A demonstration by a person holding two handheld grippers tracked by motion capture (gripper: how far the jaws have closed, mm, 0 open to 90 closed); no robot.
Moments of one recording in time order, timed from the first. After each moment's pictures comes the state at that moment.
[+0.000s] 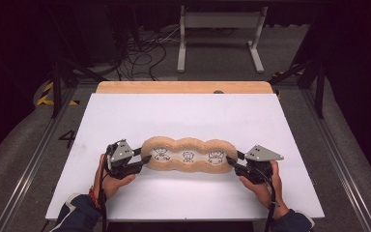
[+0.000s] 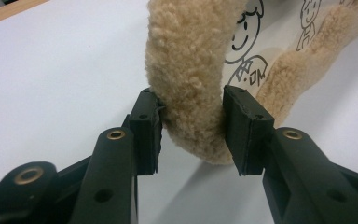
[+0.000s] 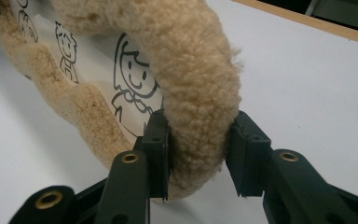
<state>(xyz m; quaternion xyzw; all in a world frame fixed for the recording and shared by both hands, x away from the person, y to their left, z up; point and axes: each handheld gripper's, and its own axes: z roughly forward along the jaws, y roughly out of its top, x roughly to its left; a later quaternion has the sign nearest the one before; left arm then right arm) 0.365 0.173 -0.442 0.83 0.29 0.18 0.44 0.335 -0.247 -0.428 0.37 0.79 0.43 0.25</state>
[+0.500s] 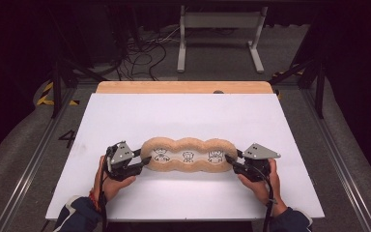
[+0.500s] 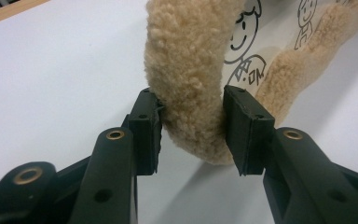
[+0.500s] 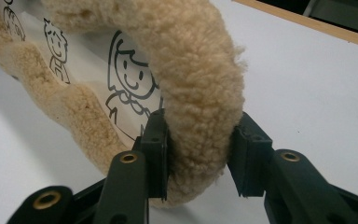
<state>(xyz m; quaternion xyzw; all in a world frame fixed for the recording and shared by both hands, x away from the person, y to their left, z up) 0.359 0.172 -0.442 0.83 0.30 0.19 0.44 0.342 -0.244 -0.430 0.36 0.79 0.42 0.25</state>
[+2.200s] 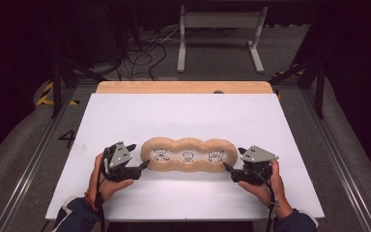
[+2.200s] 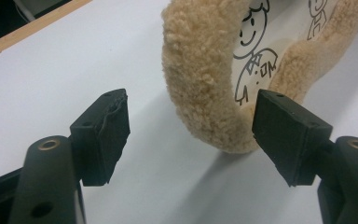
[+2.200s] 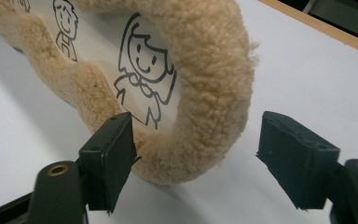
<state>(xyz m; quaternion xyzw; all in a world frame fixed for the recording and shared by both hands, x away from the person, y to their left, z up) 0.354 0.177 -0.436 0.83 0.28 0.23 0.41 0.332 -0.241 -0.421 0.34 0.82 0.38 0.27</state>
